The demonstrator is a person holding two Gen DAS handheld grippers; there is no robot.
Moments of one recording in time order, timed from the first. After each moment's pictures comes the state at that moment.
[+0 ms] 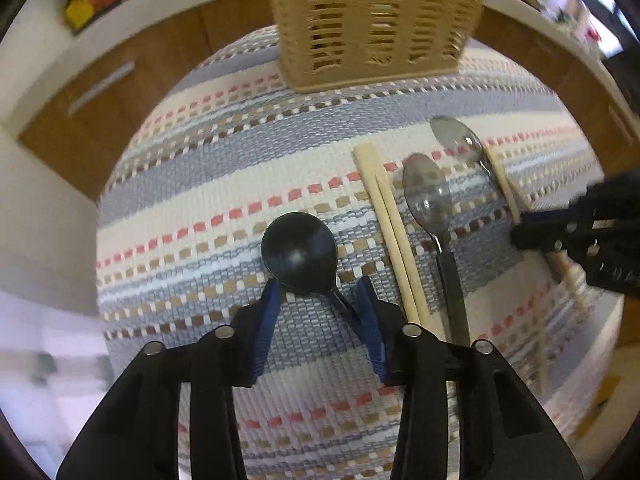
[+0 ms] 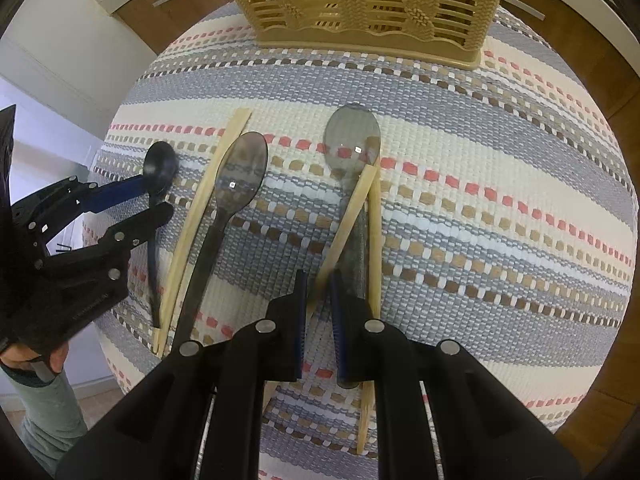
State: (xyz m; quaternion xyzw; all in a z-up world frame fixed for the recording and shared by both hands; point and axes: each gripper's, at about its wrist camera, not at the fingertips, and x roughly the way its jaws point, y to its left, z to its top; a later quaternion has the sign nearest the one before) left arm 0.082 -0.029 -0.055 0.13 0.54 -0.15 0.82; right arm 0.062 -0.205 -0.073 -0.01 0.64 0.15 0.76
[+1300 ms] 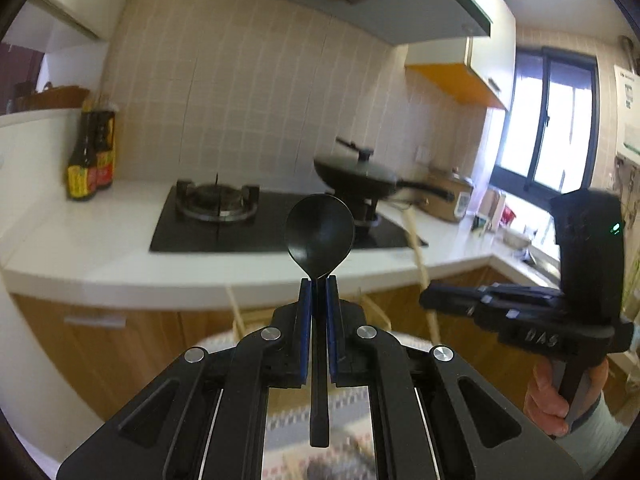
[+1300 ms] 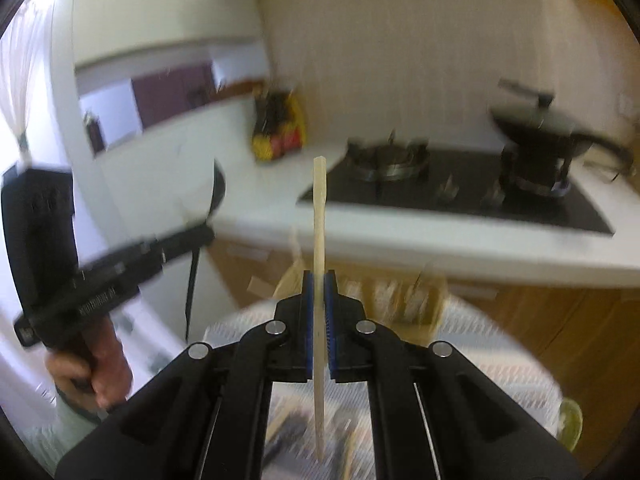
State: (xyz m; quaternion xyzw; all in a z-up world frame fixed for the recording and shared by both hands) left arm 0.104 -0.025 0.166 -0.05 0.20 -0.27 0.94; right arm 0.080 -0.247 0.157 0.04 0.25 0.20 0.95
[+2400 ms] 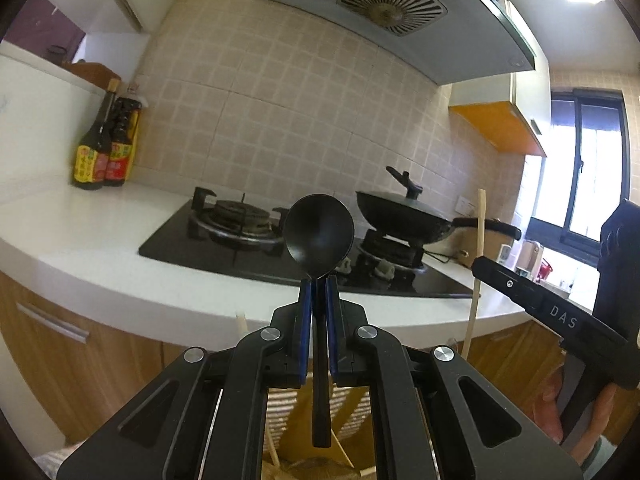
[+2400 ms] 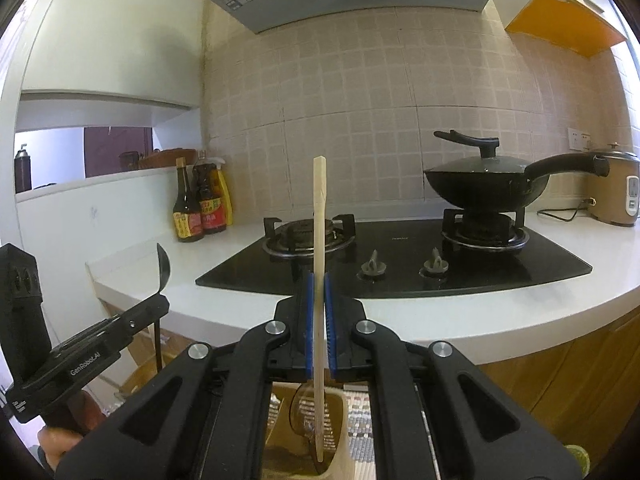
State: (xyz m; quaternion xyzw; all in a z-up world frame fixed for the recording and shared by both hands) left arm 0.202 -0.043 0.068 -0.12 0.11 -0.22 0.96; right arm 0.165 -0.289 0.093 0.04 0.11 0.10 0.99
